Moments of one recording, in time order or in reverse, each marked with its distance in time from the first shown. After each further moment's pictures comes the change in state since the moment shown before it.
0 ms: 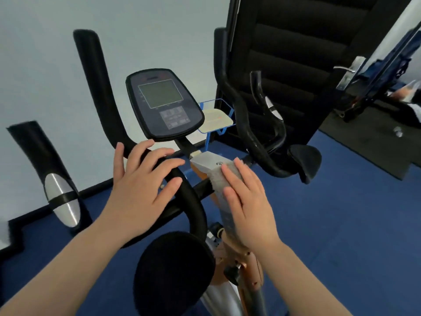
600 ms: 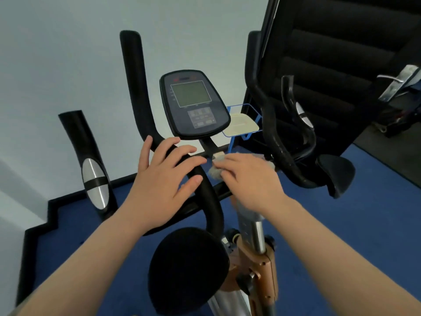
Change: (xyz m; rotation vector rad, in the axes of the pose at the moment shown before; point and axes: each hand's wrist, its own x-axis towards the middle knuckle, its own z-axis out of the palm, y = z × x) left_hand -0.005 0.002 -0.004 0.051 0.002 0.008; right_hand 0.077 -0.017 0.008 -0.373 -0.331 -0.255
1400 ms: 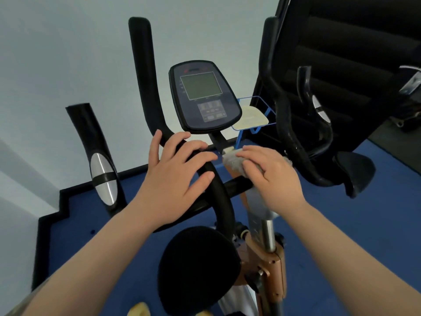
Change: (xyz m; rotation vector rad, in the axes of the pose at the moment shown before) left_hand 0.003 0.001 0.002 -0.046 0.023 -0.022; right_hand -0.009 0.019 0.006 0.333 0.214 0.052
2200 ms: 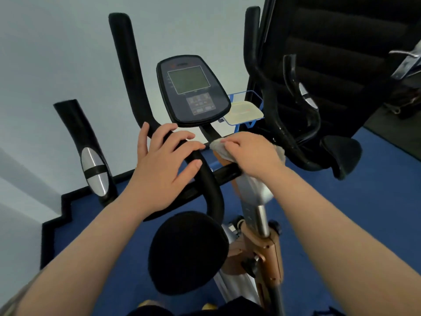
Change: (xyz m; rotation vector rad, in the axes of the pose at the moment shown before) left_hand -0.001 -0.001 0.003 0.045 0.012 0.007; right_hand 0.031 -0.016 0.002 -0.105 -0.220 0.202
